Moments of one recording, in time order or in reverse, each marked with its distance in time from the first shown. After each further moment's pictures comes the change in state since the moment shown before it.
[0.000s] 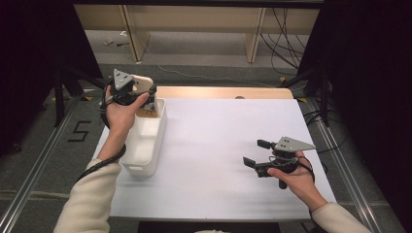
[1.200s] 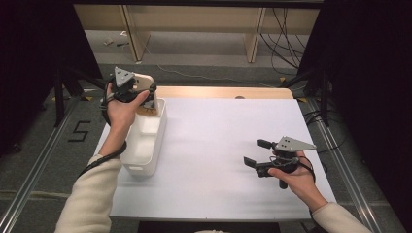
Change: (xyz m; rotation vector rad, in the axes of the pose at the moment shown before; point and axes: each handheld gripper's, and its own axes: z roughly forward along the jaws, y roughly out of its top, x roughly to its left) left arm 0.006 0.001 0.011 0.006 0.006 0.003; right arm -0.001 0.000 -0.001 -0.006 -0.002 -0.004
